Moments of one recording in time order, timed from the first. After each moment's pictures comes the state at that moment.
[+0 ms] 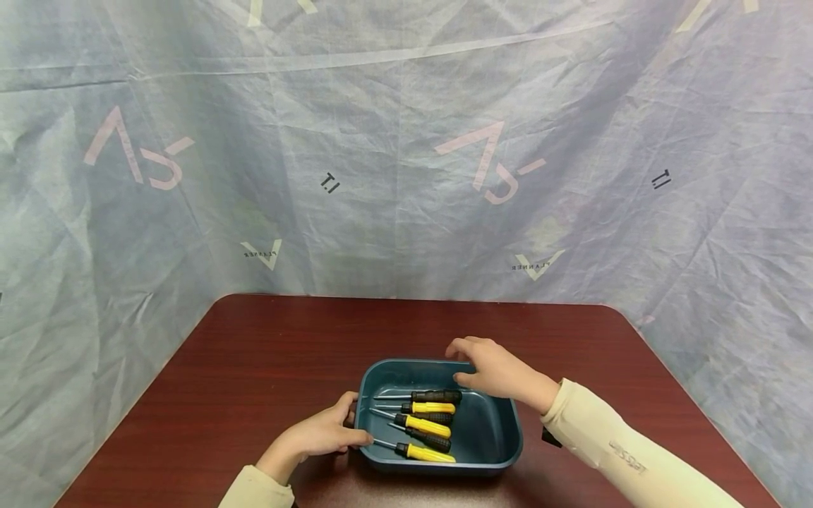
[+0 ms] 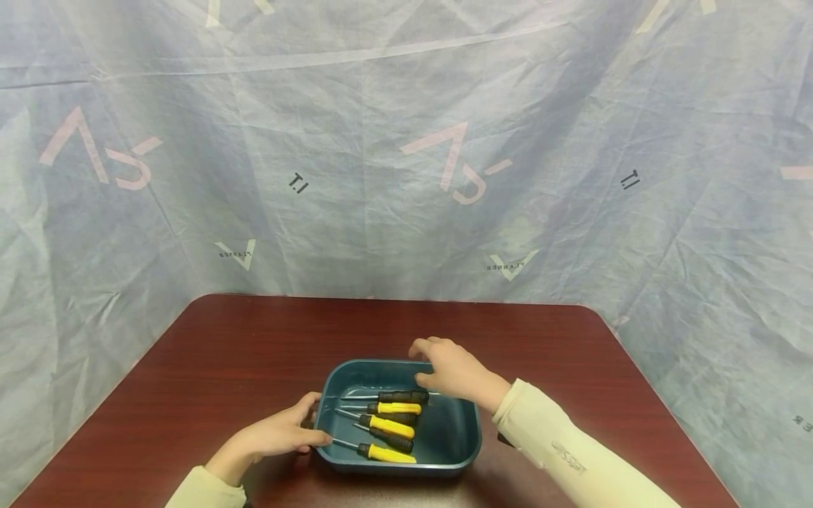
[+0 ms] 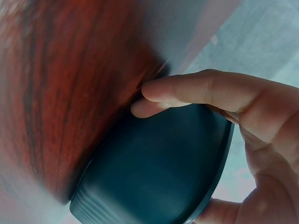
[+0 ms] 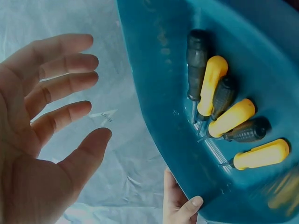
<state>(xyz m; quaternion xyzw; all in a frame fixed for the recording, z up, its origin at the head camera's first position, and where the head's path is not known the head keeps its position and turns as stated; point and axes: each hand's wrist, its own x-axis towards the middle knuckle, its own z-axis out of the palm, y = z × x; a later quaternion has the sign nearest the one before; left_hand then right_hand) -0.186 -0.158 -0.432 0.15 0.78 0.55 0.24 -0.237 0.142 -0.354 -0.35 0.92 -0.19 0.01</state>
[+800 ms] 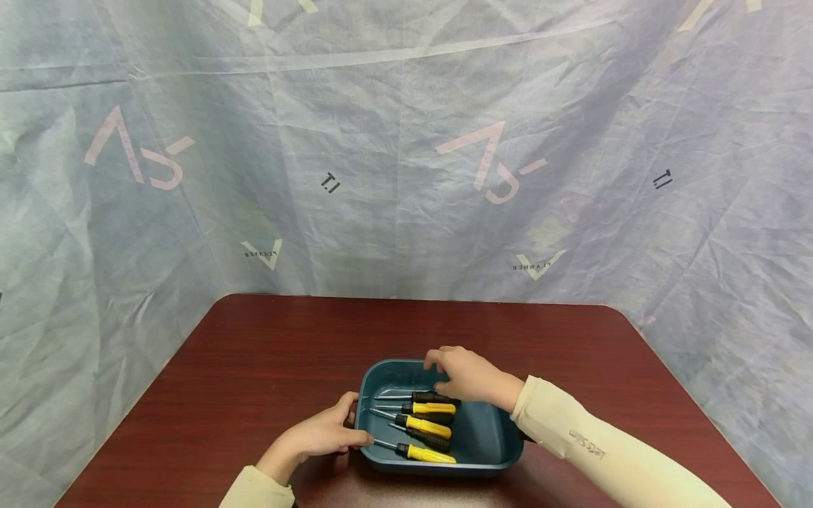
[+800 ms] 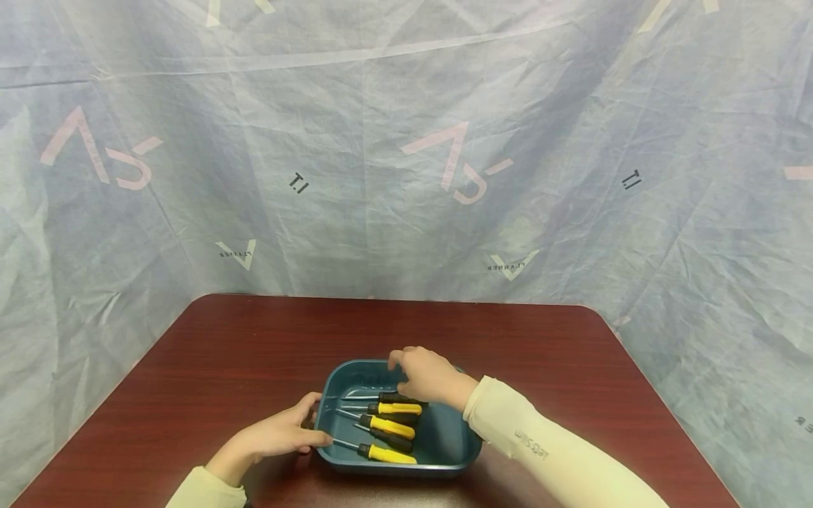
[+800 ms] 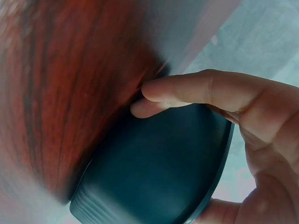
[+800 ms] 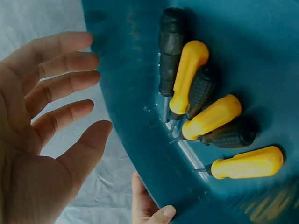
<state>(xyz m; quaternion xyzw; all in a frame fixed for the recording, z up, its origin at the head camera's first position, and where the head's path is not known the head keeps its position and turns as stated) -0.186 -0.157 -0.429 0.15 0.79 0.55 0.24 -0.244 0.108 -0.370 -0.36 0.92 -0.16 0.06</state>
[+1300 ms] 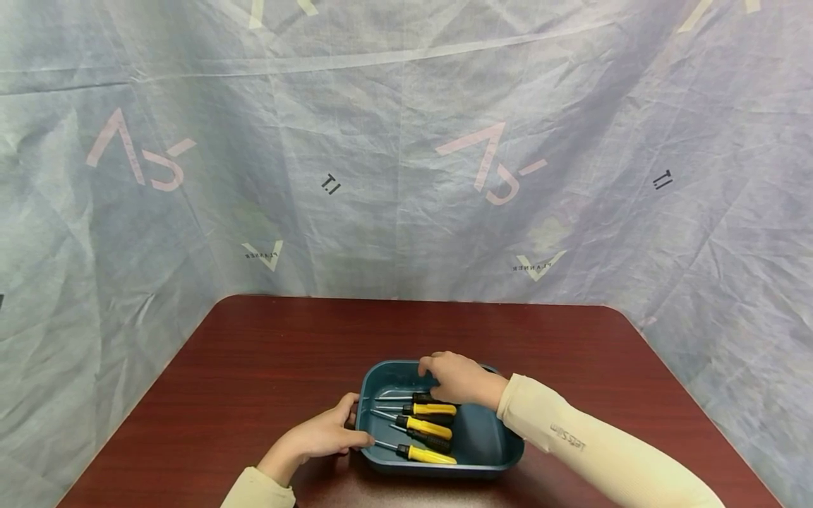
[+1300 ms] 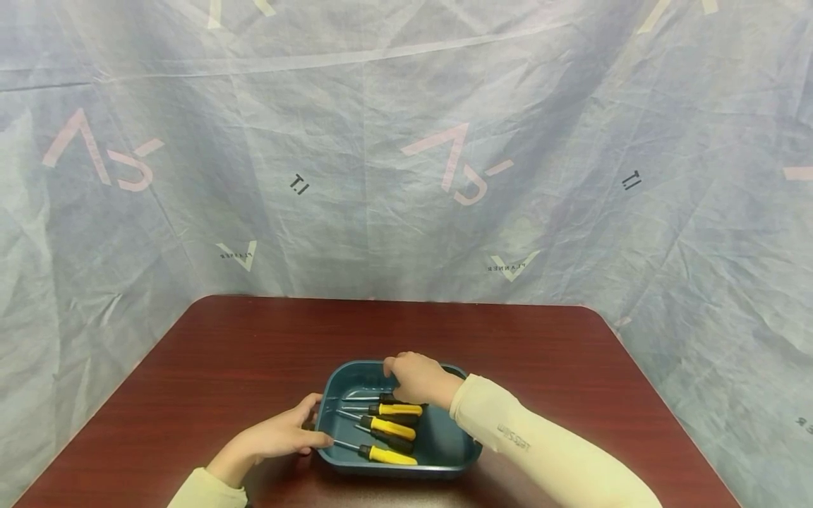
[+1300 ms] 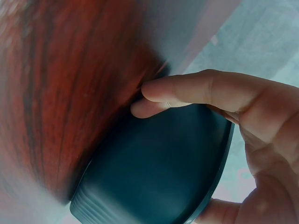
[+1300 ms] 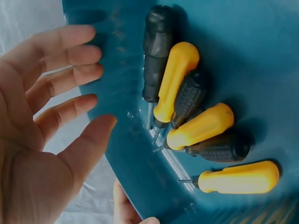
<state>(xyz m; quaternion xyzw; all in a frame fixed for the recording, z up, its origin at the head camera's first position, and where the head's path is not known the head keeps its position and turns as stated) -0.184 -0.157 -0.429 0.16 0.78 0.55 0.24 -0.250 0.095 -0.383 -0.37 0.92 -0.11 0.07</state>
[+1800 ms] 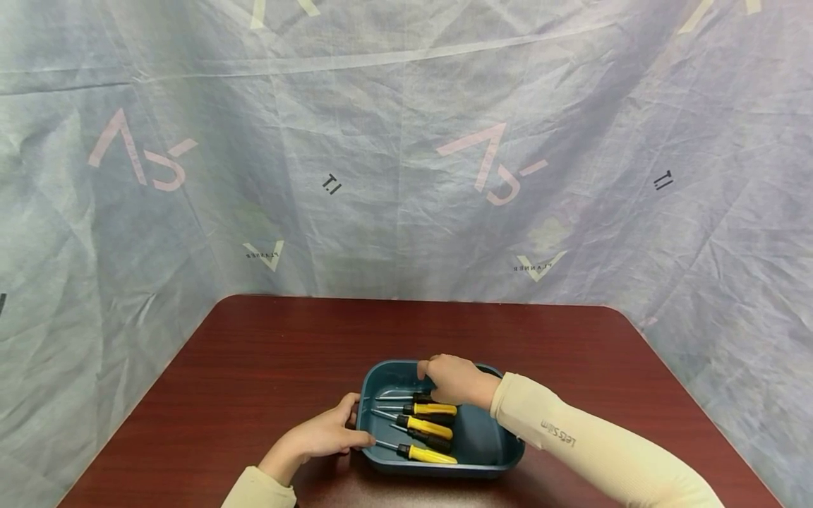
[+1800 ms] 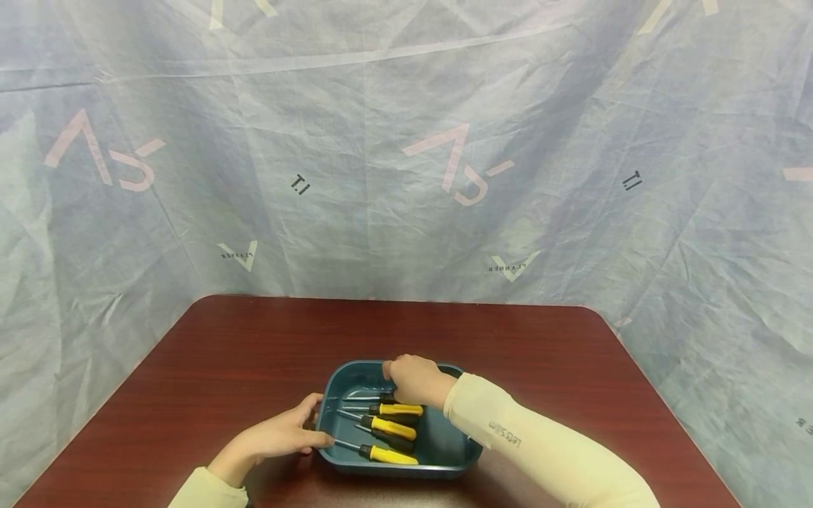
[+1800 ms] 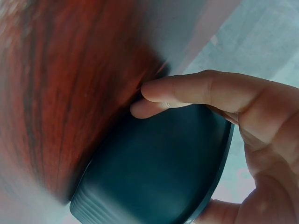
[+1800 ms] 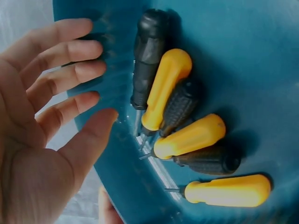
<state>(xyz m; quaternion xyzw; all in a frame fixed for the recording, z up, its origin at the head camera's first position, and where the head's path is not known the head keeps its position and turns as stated) -0.184 -0.157 -0.429 0.15 0.78 0.56 0.24 -0.251 0.090 -0.390 -0.36 0.93 -0.08 0.08</state>
